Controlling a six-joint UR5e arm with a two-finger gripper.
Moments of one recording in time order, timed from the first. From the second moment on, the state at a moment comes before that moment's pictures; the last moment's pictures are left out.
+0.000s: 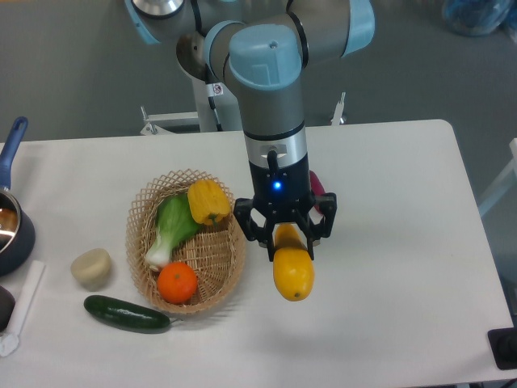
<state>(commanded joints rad) 2.40 -1.82 -1.53 -0.87 1.53 0.46</state>
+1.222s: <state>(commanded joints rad) 2.49 -1.83 -1.69 -0.87 1.52 0.82</state>
